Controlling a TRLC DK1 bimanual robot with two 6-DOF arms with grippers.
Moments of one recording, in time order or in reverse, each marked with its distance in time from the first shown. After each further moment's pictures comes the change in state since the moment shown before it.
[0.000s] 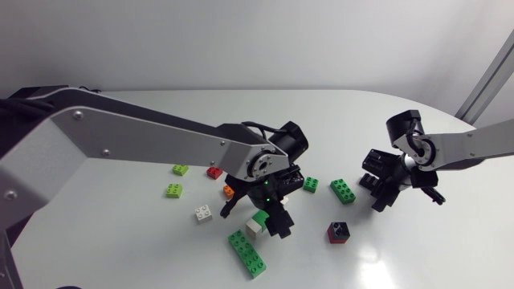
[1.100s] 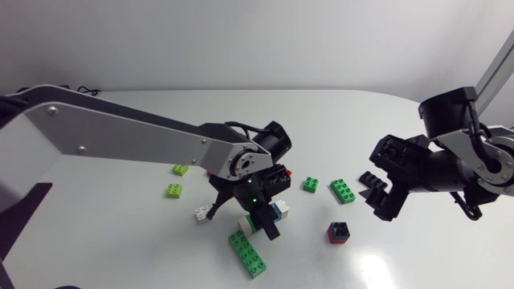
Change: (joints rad) left arm 0.045 -0.061 -0.090 0.006 0.084 0.001; right arm 0.145 -0.554 -0.129 -0.220 -0.310 0.069
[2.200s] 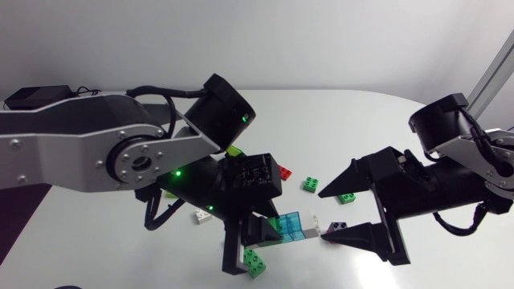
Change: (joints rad) left arm -0.040 -0.483 -0.217 0.005 0.342 0.312; right arm 0.087 -0.050 0.017 -0.247 -0.750 -0.166
